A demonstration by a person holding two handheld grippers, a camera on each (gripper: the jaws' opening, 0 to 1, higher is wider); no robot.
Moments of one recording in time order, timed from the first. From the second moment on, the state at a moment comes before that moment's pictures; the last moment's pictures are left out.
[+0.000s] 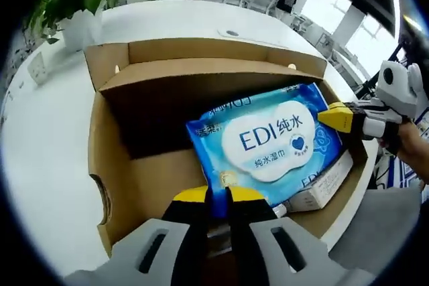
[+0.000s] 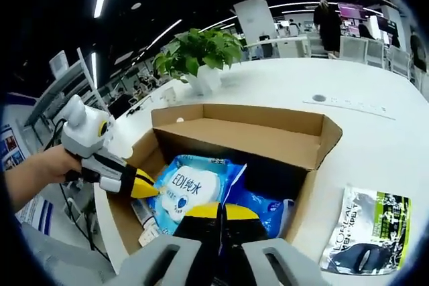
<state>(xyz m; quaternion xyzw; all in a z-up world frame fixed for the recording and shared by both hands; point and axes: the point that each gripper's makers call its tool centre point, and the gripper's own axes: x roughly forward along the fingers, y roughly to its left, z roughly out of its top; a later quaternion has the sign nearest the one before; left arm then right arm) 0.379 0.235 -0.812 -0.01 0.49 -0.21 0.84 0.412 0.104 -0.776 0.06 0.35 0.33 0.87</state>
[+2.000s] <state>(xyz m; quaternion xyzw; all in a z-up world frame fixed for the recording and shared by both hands) 0.382 0.201 -0.720 -0.09 0.39 -0.25 0.88 0.404 0.055 -0.712 0.14 0.32 0.33 0.88</state>
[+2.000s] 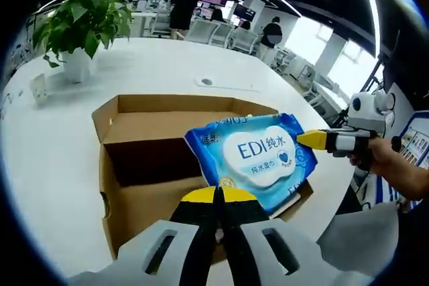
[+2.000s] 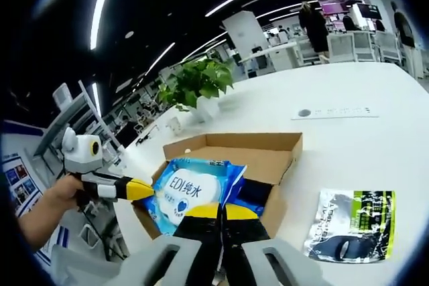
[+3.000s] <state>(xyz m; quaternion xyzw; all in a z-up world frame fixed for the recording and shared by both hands) 0.392 0.100 -0.705 -0.09 0.39 -0.32 0.86 0.407 -0.046 -0.702 0.14 0.32 0.27 0.90</state>
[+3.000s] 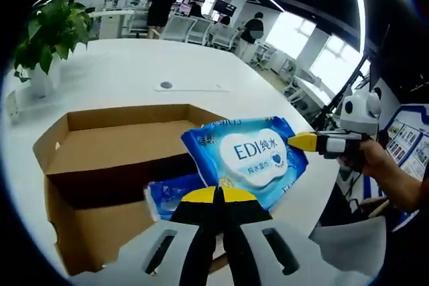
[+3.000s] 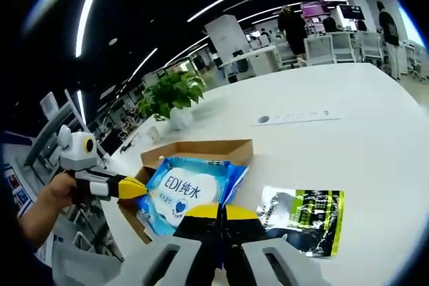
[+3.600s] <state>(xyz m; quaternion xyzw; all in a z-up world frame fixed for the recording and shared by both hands) 0.397 0.045 -0.697 -0.08 0.39 -0.34 0.85 0.403 -0.095 -0.698 0.15 0.32 0.24 0.90</state>
